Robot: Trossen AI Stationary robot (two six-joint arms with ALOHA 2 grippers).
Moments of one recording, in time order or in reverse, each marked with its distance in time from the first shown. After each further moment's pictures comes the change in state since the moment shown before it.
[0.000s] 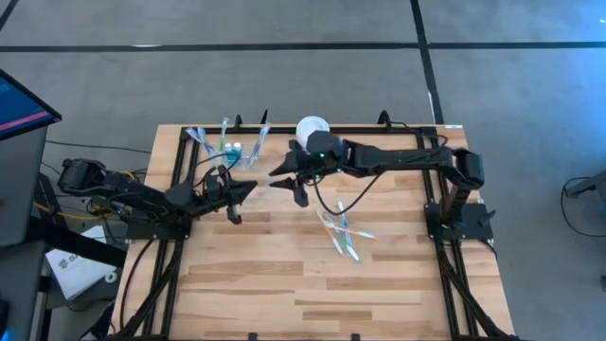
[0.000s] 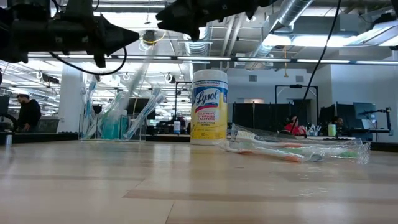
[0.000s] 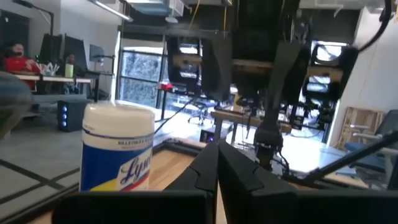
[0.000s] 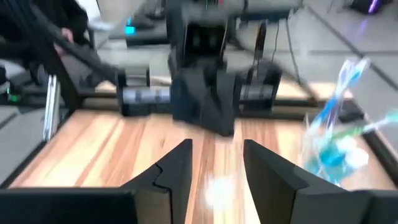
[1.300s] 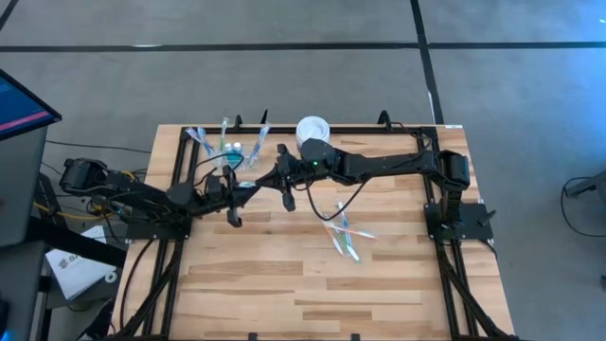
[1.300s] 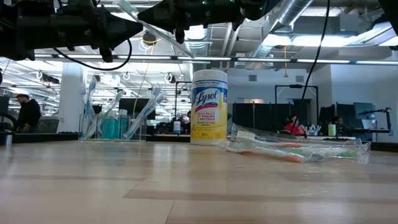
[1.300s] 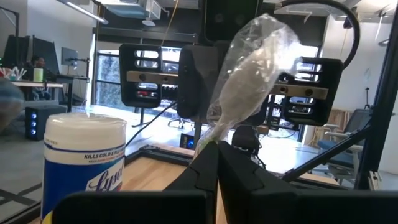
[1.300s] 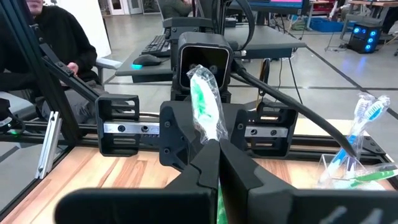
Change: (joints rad) left arm 0.008 0.035 0.037 0.020 0.104 -0.001; right arm 0.022 0.115 0.000 0.294 -0.002 0.057
